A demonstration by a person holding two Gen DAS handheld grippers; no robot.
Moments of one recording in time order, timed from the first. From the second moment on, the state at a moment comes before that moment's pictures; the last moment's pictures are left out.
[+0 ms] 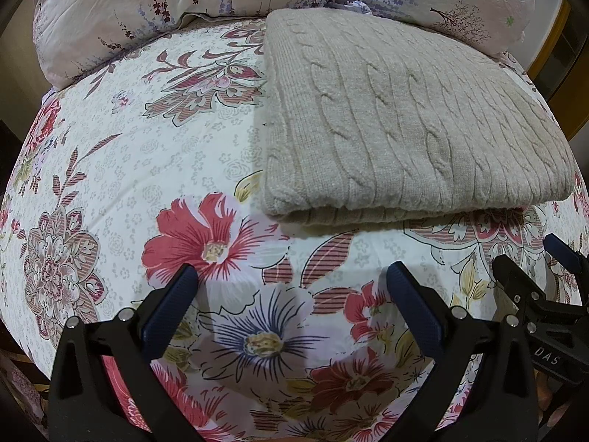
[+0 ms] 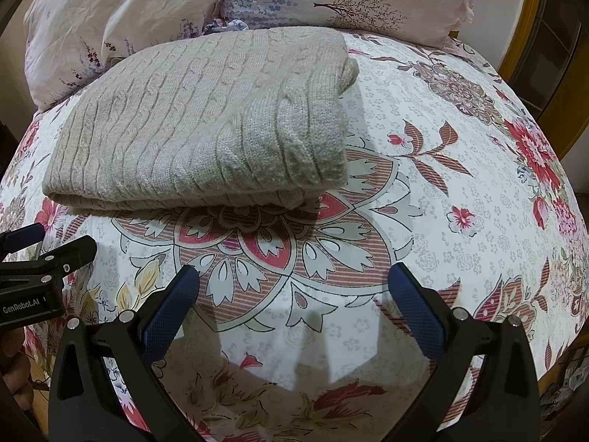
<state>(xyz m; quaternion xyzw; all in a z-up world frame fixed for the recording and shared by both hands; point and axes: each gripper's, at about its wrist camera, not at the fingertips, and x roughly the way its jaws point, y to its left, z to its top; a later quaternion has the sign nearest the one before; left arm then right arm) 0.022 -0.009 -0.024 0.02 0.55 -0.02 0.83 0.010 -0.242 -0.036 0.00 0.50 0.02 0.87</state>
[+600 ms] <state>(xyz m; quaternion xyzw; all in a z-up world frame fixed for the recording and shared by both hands) 0.020 -0.010 -0.024 0.02 0.55 -0.02 0.83 0.010 -0.242 -0.036 0.00 0.50 0.02 0.87</state>
